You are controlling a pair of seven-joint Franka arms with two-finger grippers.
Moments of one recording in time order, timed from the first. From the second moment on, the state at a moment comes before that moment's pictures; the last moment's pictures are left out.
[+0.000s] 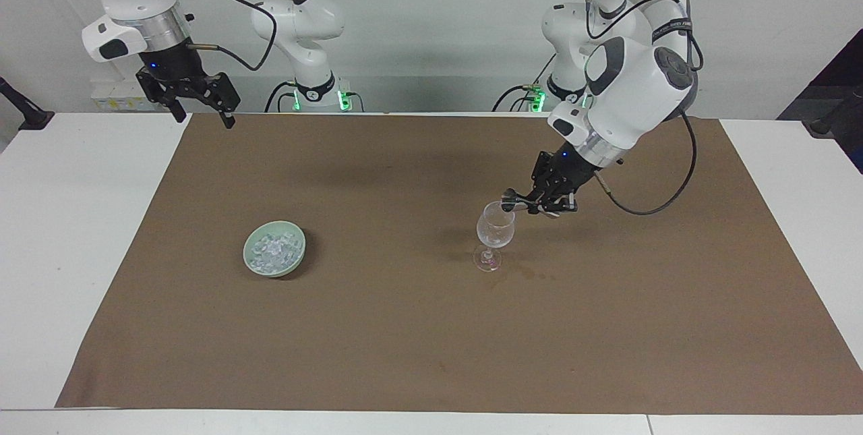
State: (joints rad) left arm -0.14 0.15 -0.22 -1.77 -0.36 2.07 1.26; right arm 0.03 -0.12 -0.10 -1.70 -0.01 1.64 0.11
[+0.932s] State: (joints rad) left arm -0.19 0.14 -0.22 -1.74 -0.18 2.04 1.07; right arm 0.03 -0.12 -0.10 -1.70 -0.01 1.64 0.11
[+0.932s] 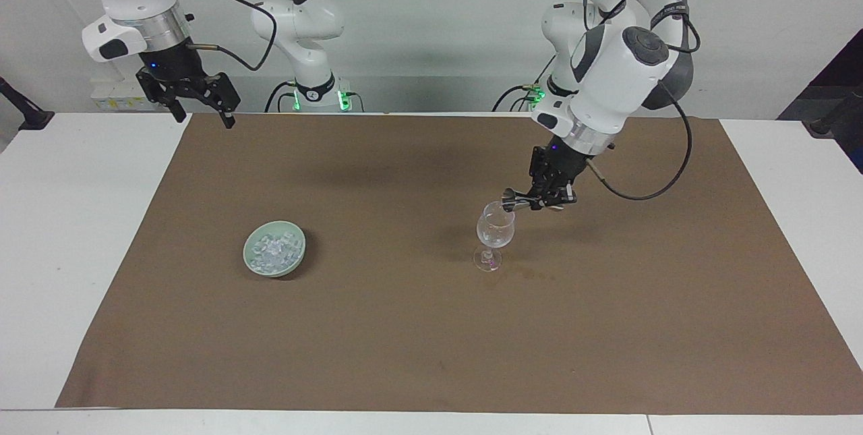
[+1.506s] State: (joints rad) left arm -0.22 0.14 -0.22 -1.71 -0.08 1.99 0.98; right arm 0.03 -0.12 -0.10 -1.70 -0.01 1.64 0.11
